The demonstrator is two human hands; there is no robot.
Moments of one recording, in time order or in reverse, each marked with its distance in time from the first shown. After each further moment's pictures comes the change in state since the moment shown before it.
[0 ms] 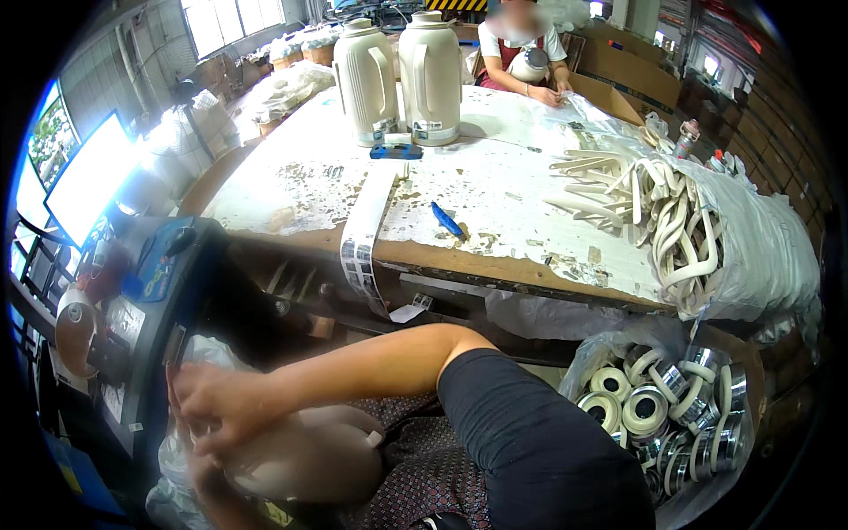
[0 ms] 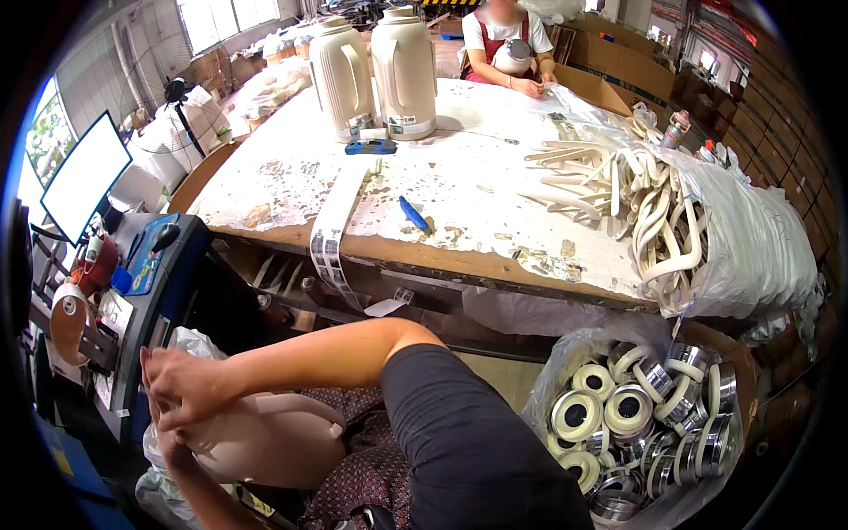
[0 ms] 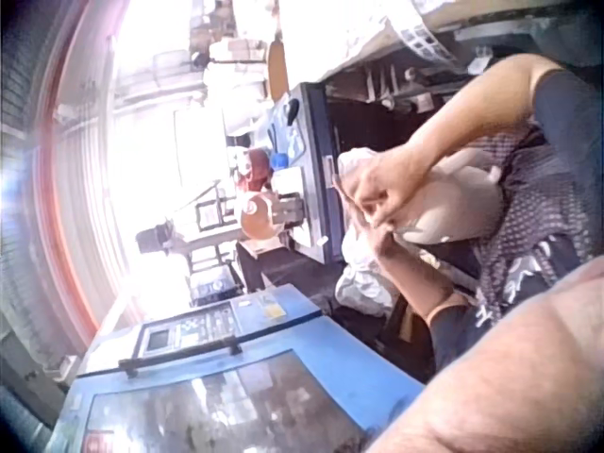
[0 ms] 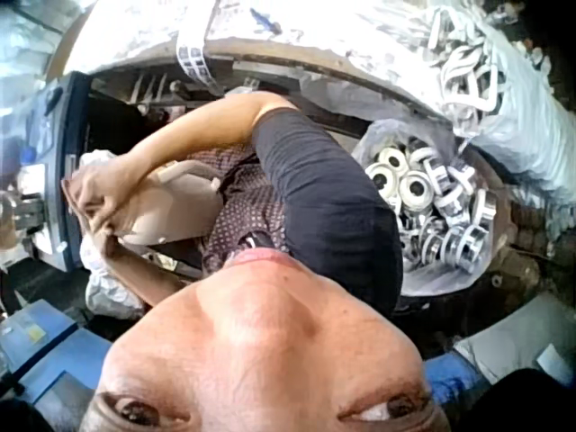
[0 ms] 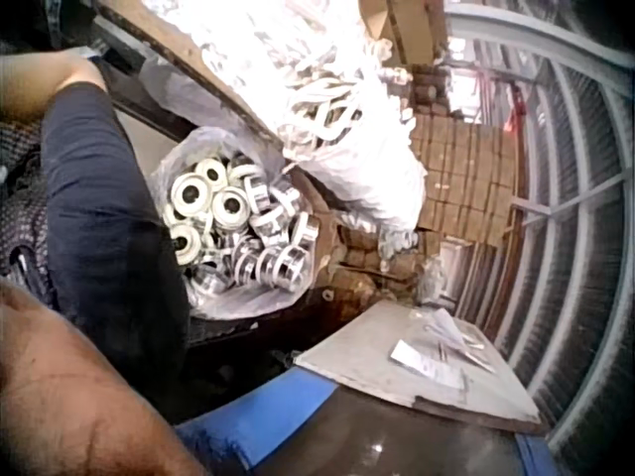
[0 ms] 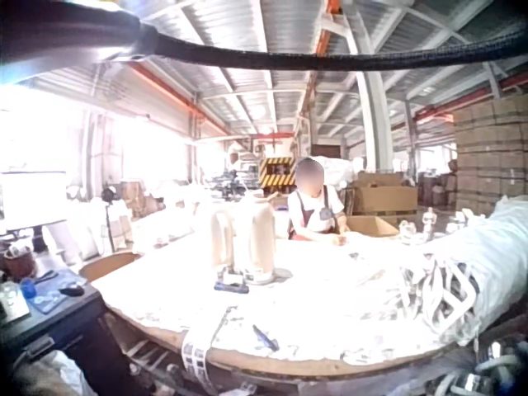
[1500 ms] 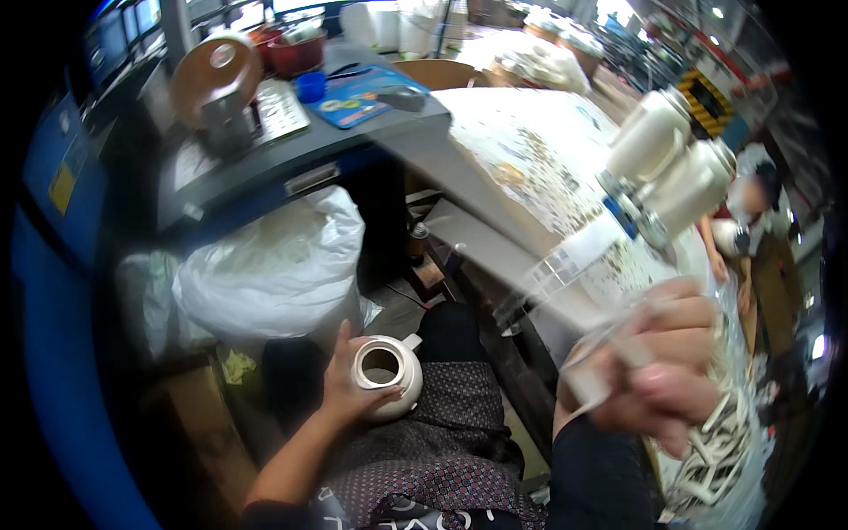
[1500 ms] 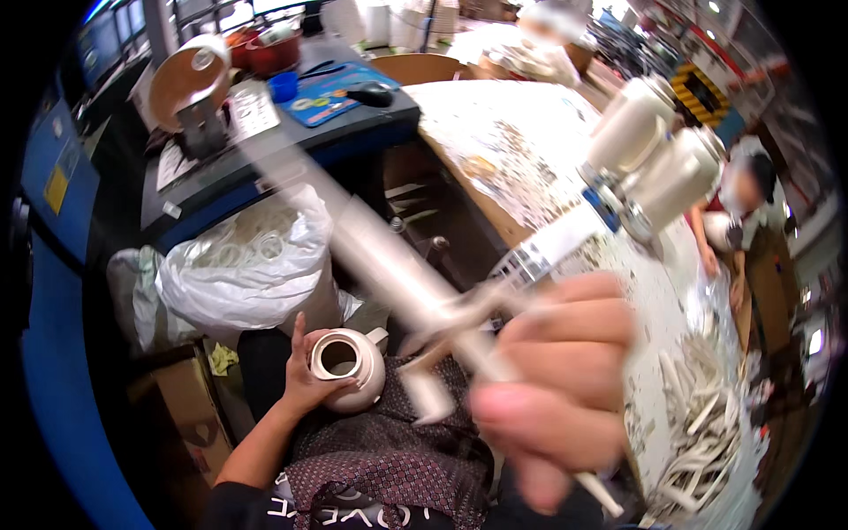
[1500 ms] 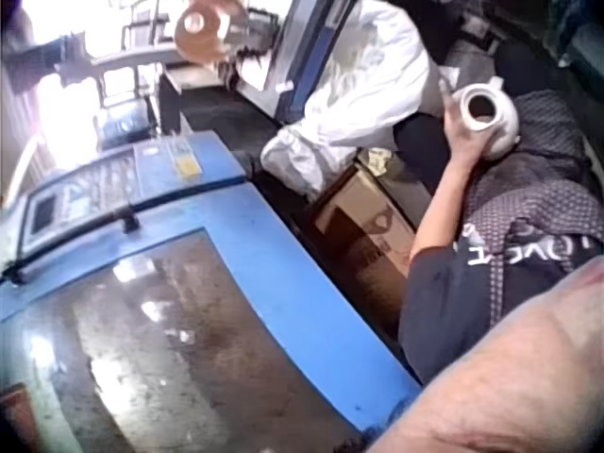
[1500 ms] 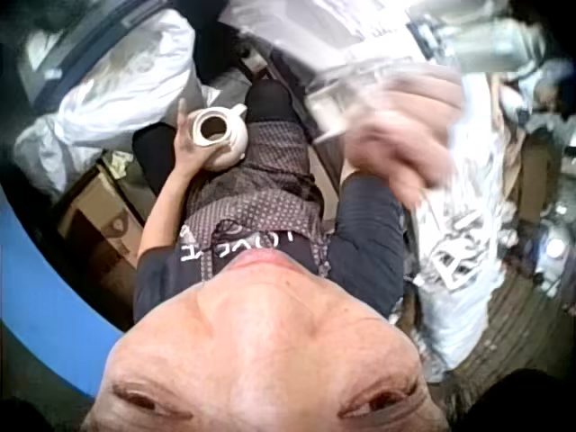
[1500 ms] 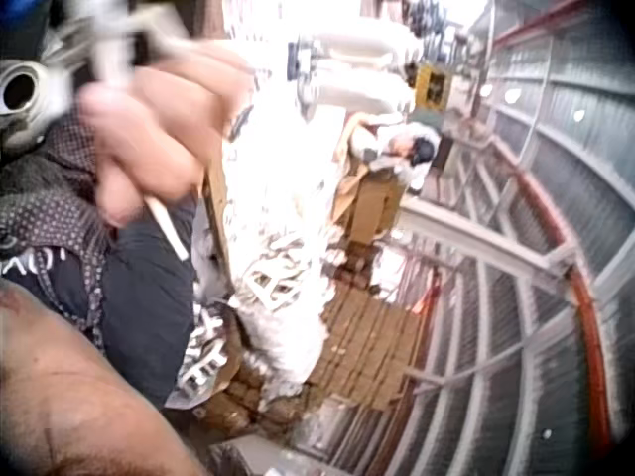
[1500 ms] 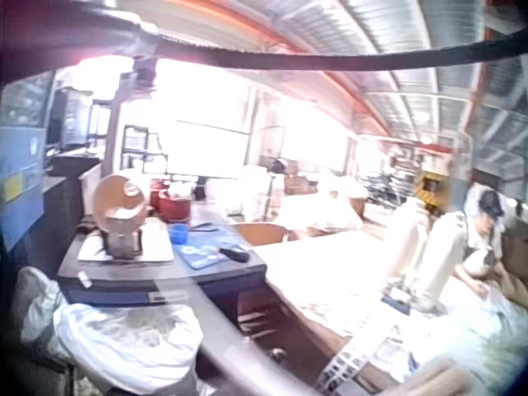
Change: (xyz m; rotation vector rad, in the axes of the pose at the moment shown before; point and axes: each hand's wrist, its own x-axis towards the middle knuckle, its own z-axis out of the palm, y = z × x) left_hand -0.110 -0.129 0.051 0.260 0.296 -0.119; right_hand 0.017 -0.019 -0.098 -0.421 0.456 -0.733
